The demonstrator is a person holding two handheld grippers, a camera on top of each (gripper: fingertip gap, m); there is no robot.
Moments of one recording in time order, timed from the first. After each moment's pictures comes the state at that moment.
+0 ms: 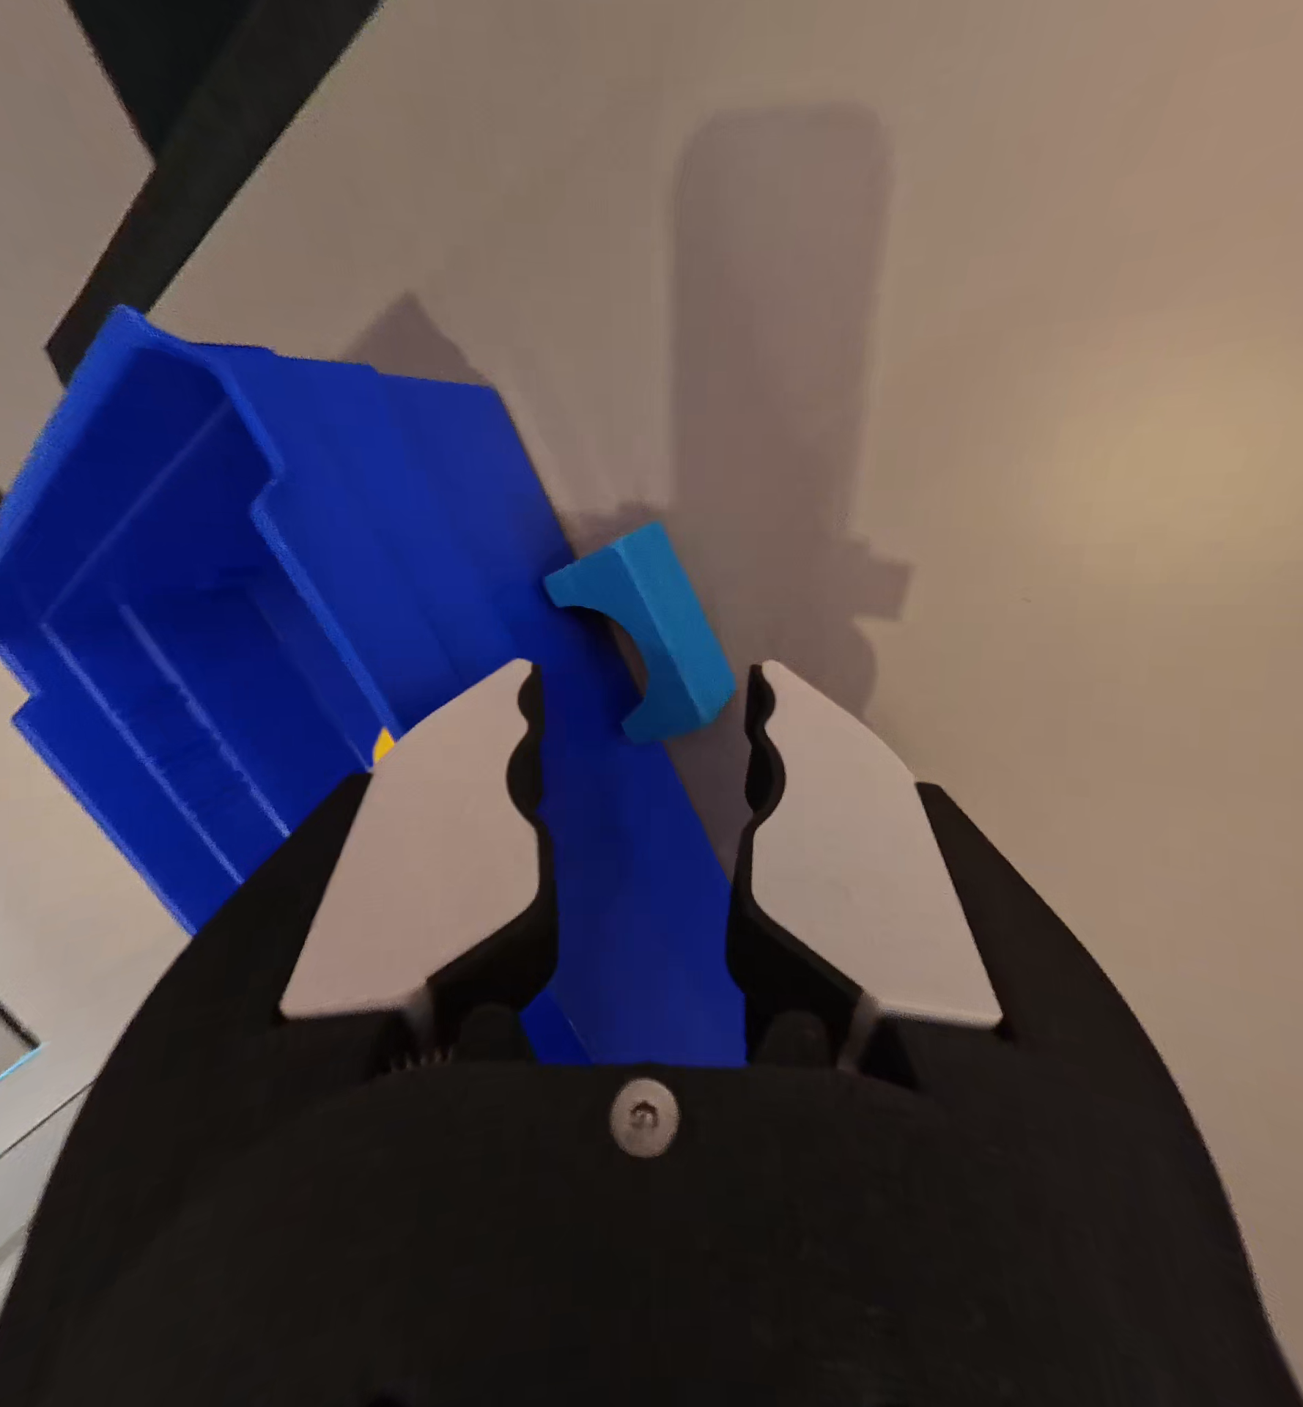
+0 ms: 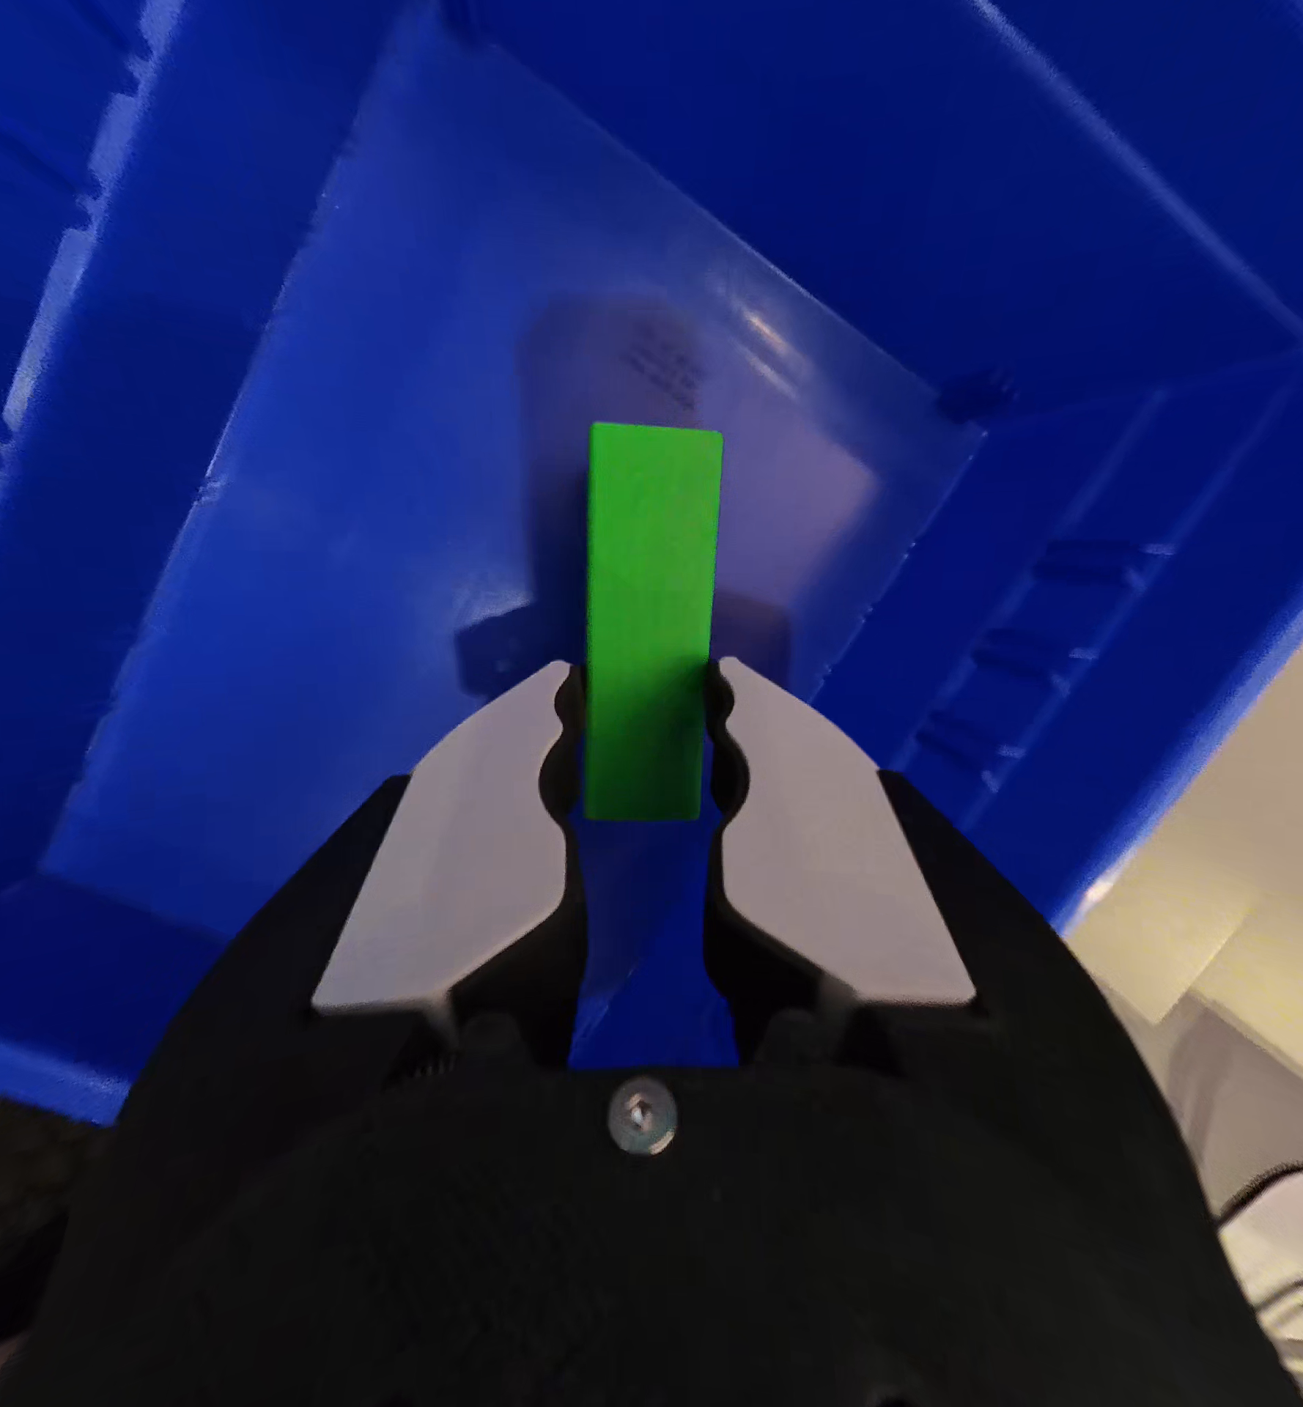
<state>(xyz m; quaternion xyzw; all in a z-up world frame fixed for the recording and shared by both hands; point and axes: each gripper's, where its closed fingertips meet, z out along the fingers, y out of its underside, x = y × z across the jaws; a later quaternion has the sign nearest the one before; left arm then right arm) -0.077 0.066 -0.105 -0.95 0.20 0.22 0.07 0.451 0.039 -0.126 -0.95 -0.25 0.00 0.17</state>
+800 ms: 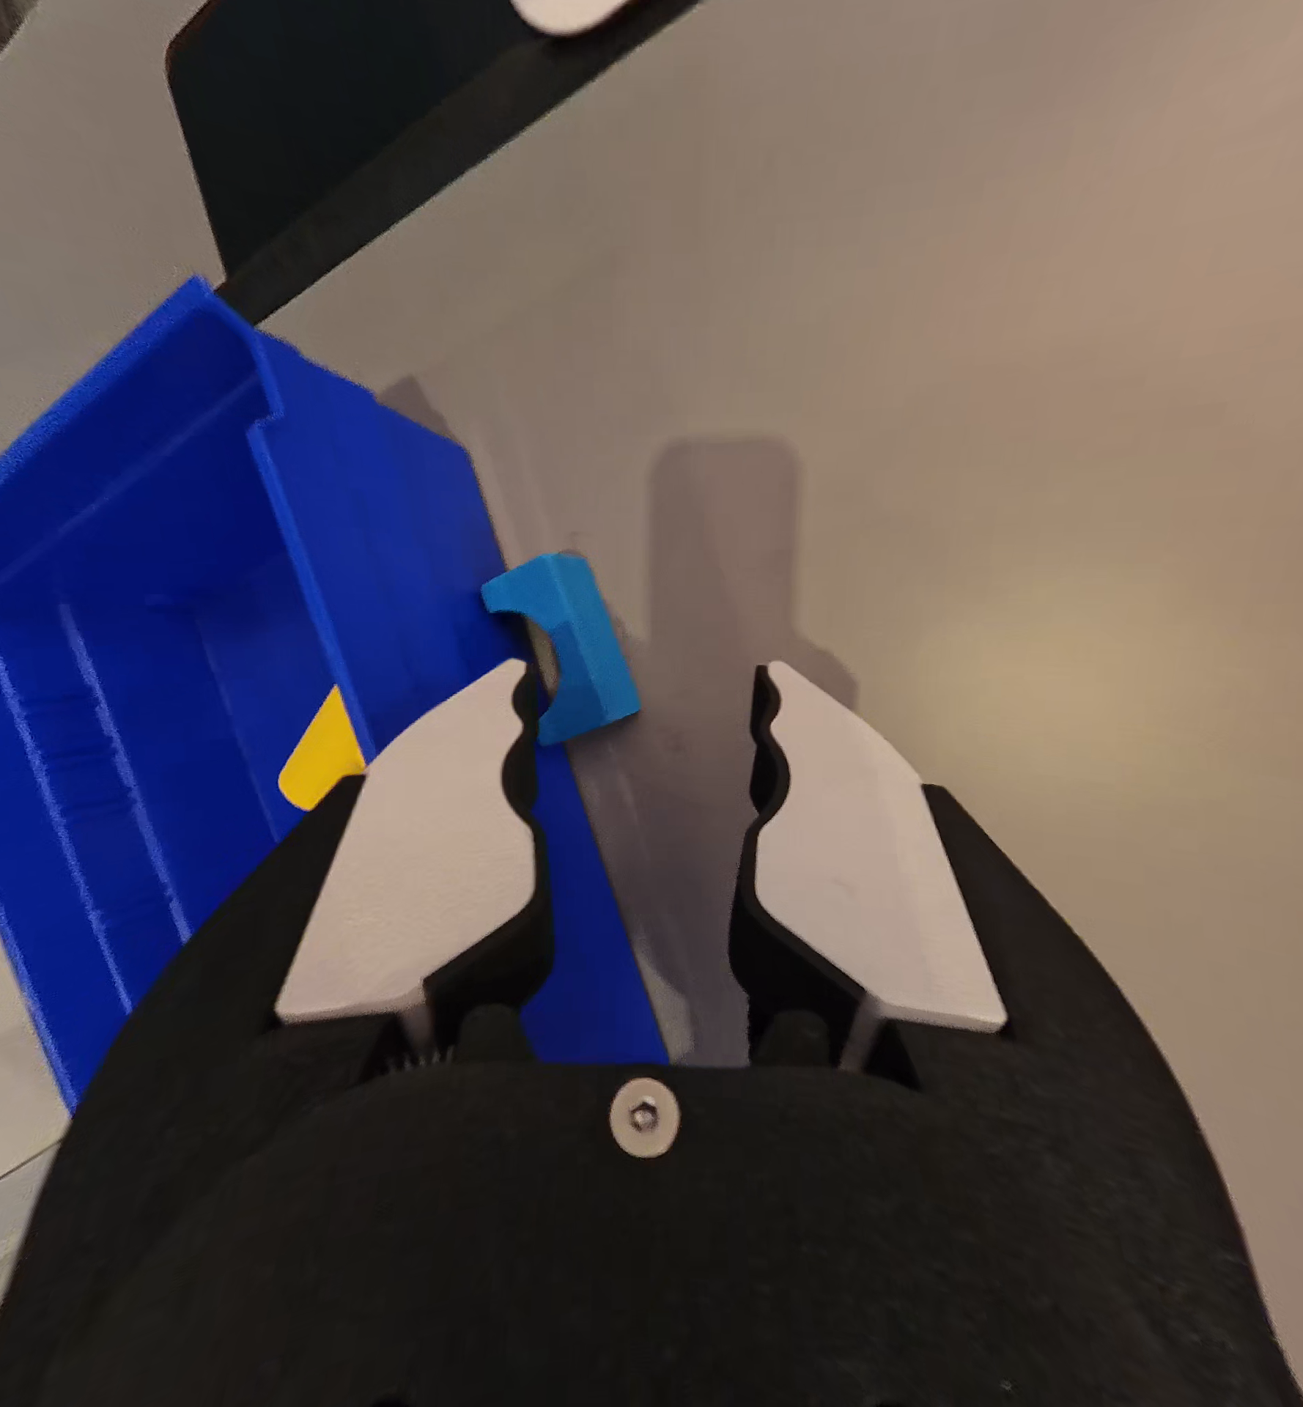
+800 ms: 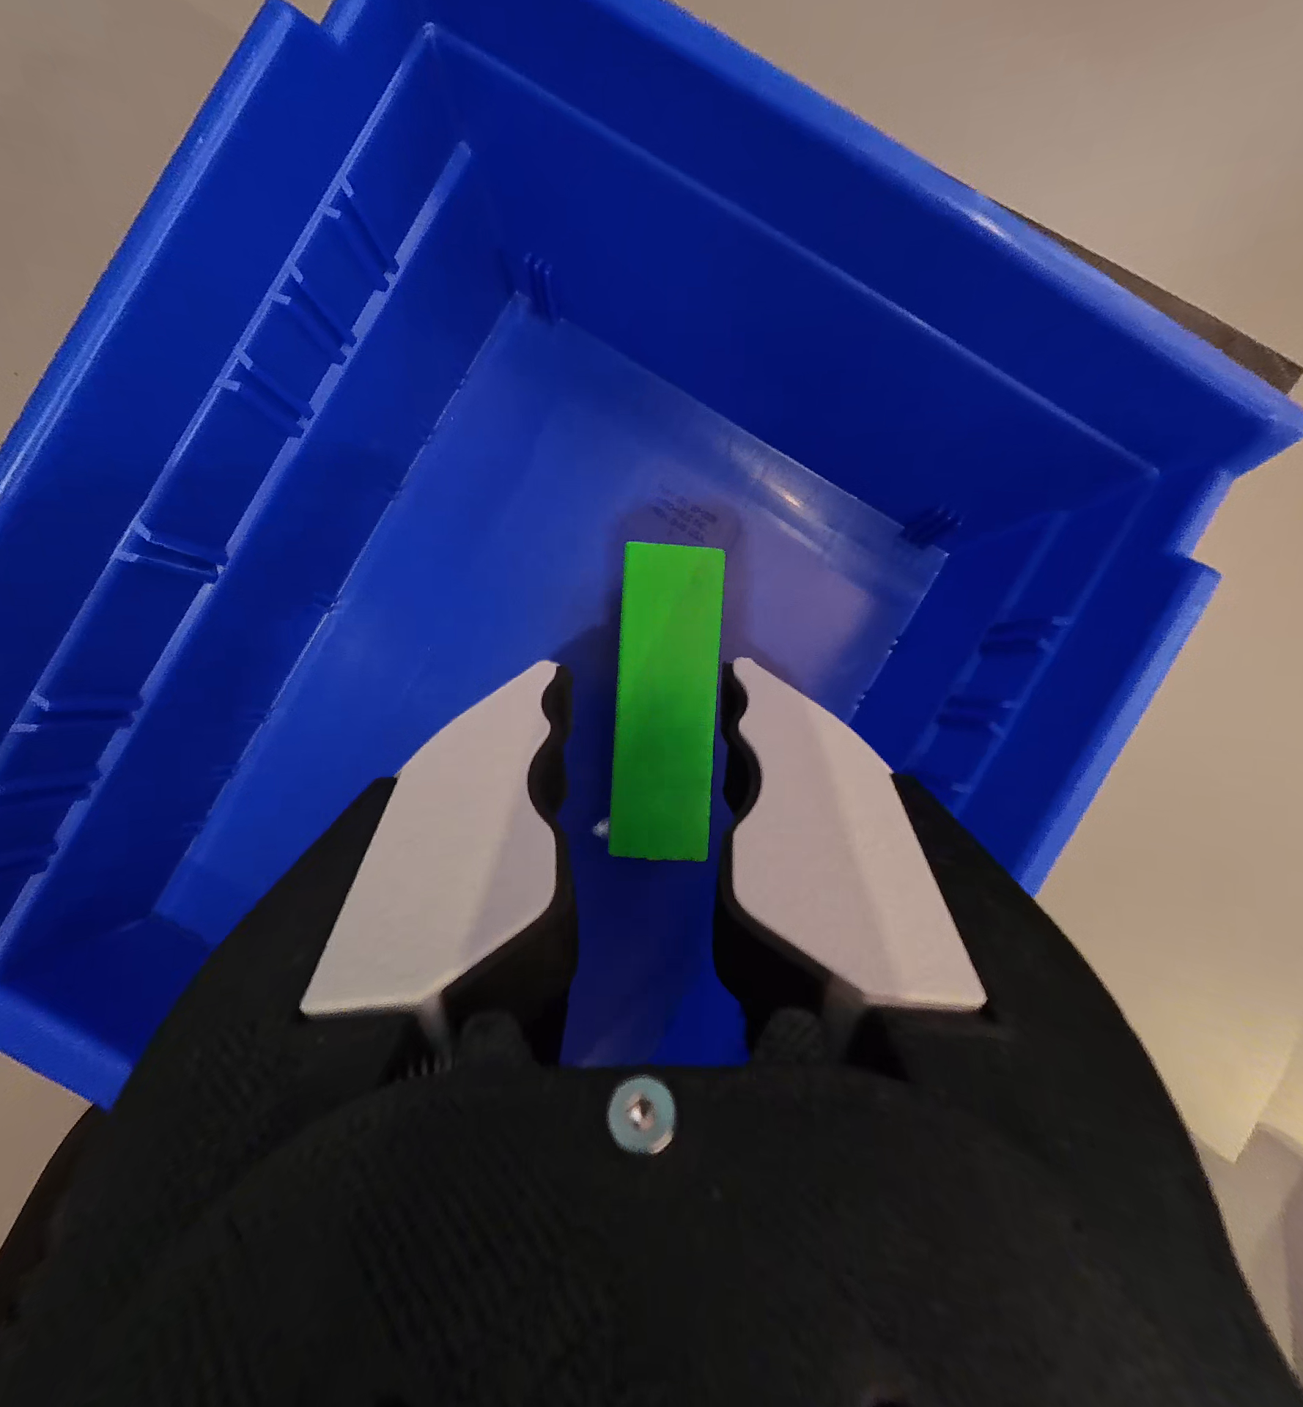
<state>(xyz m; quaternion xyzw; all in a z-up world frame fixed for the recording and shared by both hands) -0.045 0.053 -0.090 -0.95 0.17 0.16 0.22 0.440 0.056 -0.095 -0.93 -0.23 0.07 0.27</state>
